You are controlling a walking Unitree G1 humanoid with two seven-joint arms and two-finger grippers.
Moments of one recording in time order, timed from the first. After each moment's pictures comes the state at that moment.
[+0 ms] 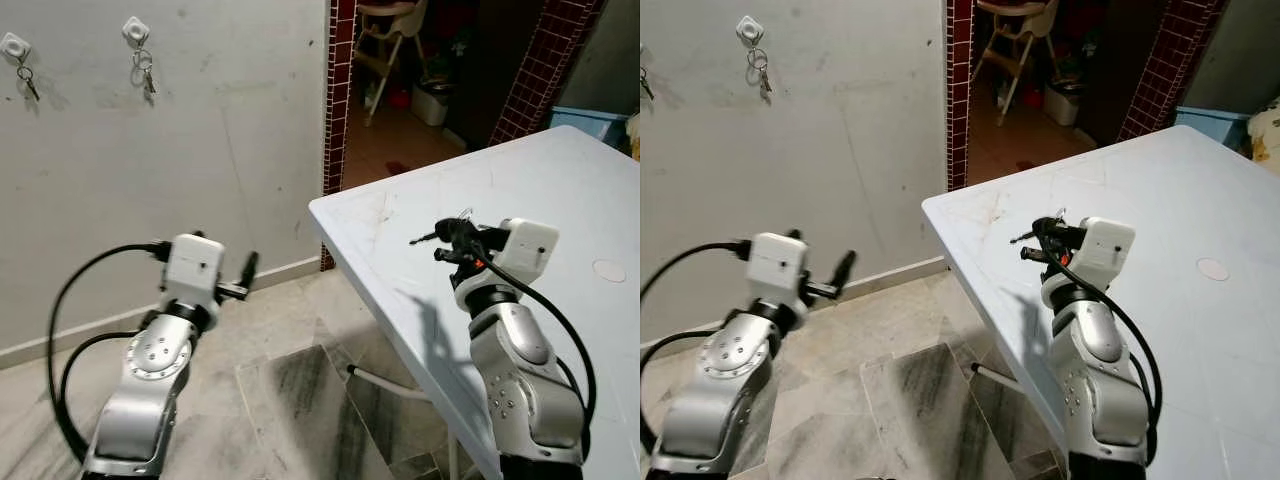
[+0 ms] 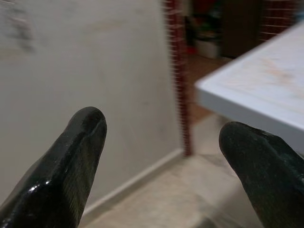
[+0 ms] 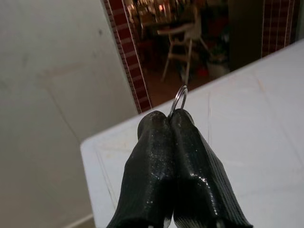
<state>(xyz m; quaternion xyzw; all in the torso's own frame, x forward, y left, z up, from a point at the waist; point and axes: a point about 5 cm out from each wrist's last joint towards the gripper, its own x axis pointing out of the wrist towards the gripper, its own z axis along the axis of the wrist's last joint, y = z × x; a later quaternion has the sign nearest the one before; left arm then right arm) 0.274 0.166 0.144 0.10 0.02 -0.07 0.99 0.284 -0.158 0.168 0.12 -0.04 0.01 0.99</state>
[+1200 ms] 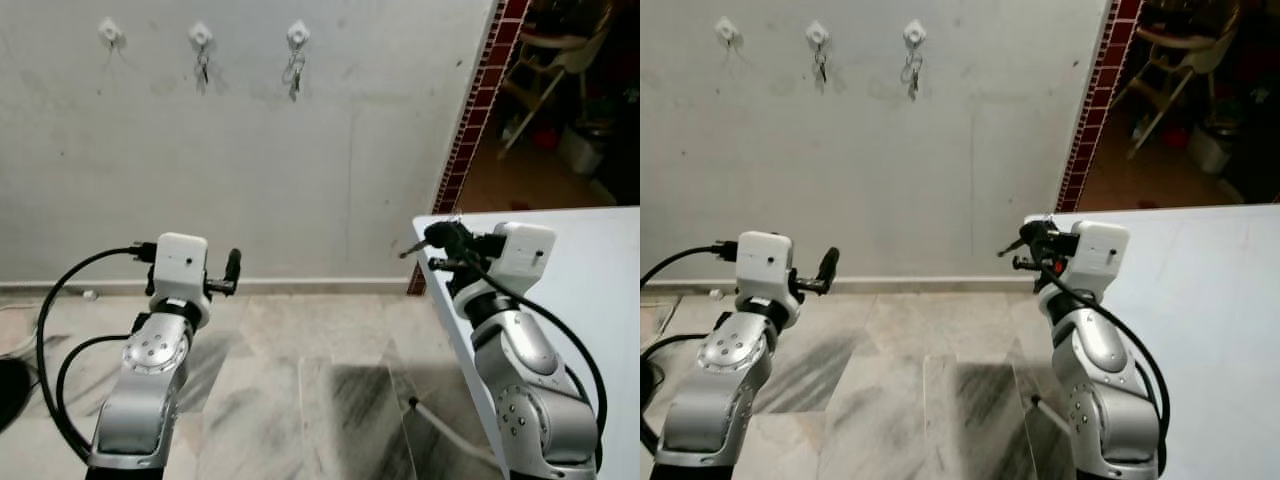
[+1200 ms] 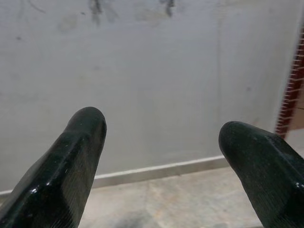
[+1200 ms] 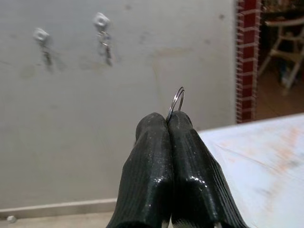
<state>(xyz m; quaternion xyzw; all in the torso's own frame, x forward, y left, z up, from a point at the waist) 0.282 0.162 0.144 0.07 0.04 -0.03 1.00 0.275 -0.157 0.171 0.11 -0.03 0.03 0.99</state>
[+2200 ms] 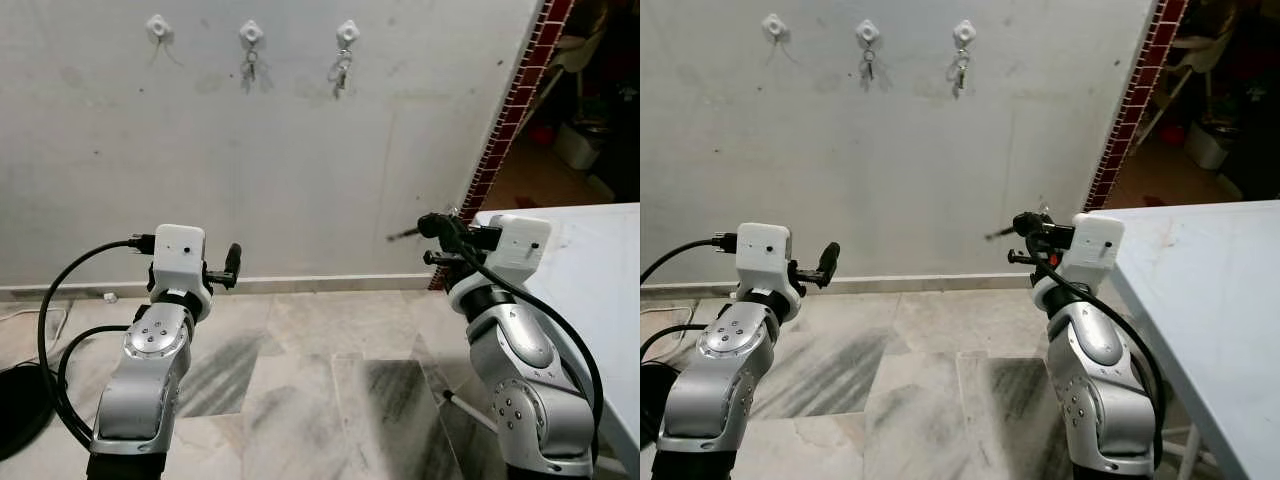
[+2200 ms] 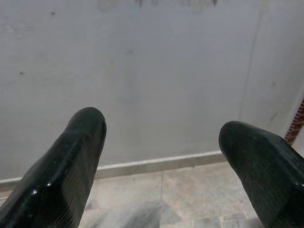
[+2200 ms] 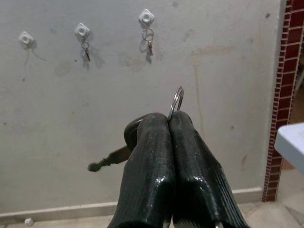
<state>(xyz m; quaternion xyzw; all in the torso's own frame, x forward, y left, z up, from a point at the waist) 0.288 0.163 0.146 0.05 0.06 -0.03 1.00 0.279 -0.150 0.176 0.11 -0.03 0.05 0.99</state>
